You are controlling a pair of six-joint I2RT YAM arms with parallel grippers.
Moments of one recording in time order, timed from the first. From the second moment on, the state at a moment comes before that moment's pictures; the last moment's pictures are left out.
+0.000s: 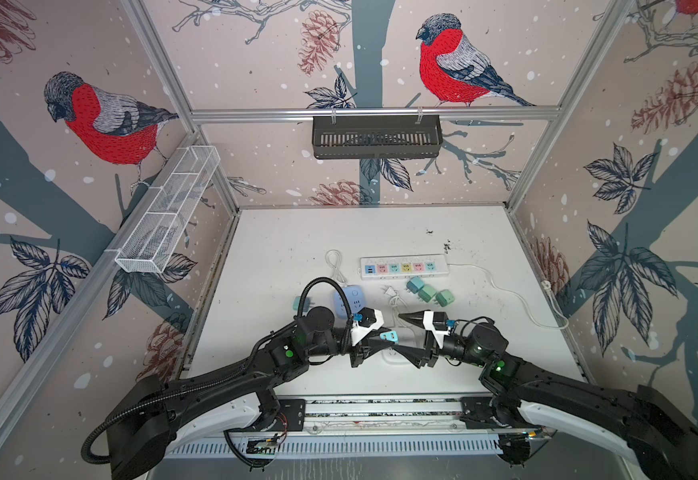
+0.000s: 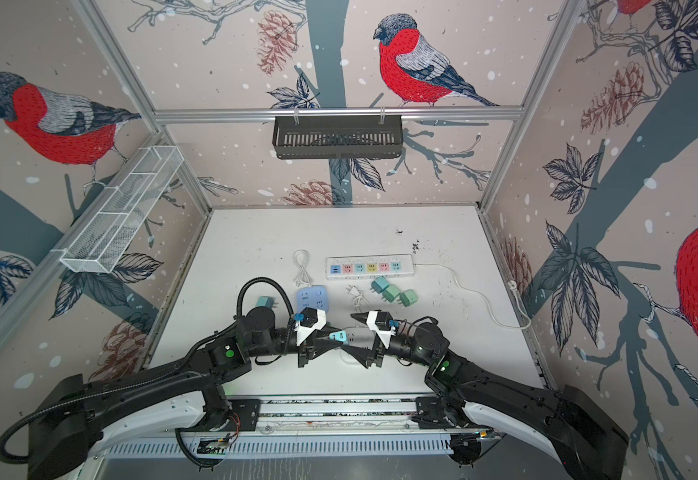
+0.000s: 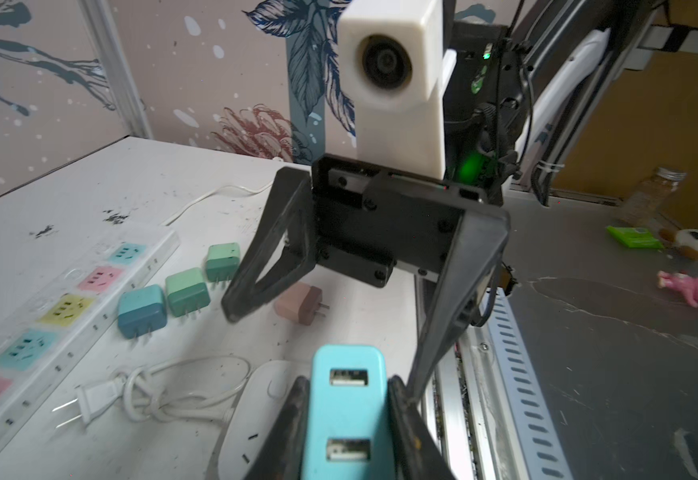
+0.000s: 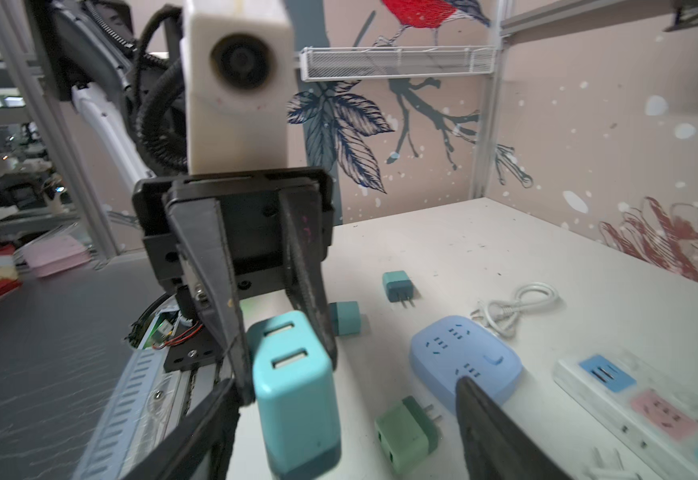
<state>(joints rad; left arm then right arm) -0.97 0.95 0.40 0.31 0.45 0.03 0.84 0.81 0.10 0.74 -0.44 0.08</state>
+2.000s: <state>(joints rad) -1.05 1.51 0.49 0.61 0.44 0.28 0.20 0.93 0.16 0.55 0.27 0.47</state>
